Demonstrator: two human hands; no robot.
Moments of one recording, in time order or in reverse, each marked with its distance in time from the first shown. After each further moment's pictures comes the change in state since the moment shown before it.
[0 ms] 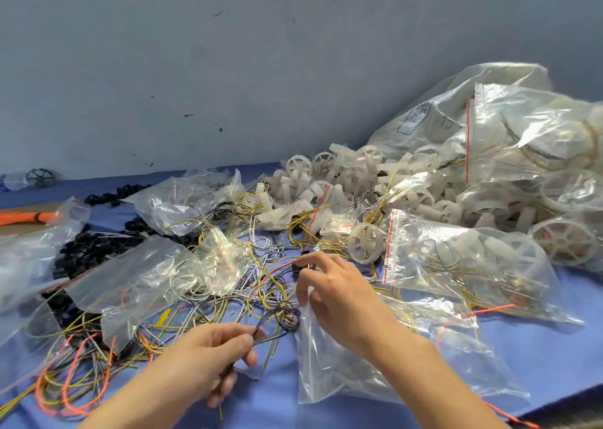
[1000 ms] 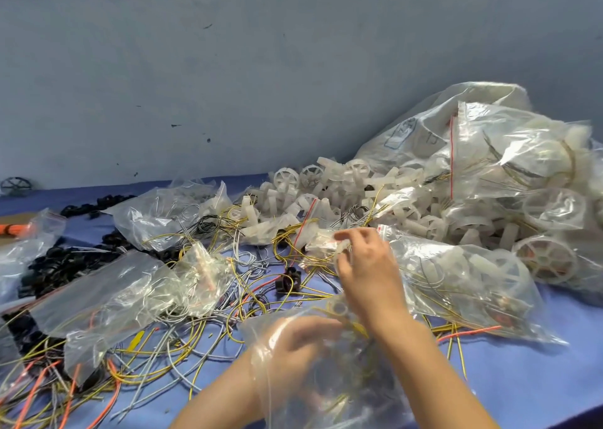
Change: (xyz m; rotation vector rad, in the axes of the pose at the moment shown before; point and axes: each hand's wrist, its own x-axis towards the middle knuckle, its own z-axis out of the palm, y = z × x) left_hand 0.034 0.036 0.081 0.353 -0.276 0.299; right_hand 0.021 0.049 -0.024 -0.025 0.306 0.527
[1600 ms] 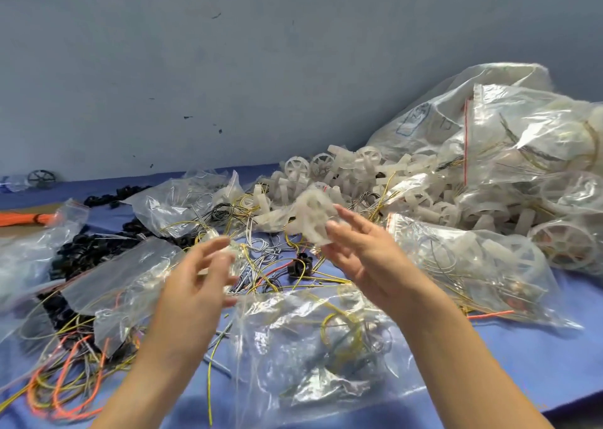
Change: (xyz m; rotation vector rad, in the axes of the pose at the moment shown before) left_hand -0.038 -0.015 -0.060 -0.182 0.832 0.181; right_hand -0.003 -0.029 -0.023 1.612 -0.407 0.526
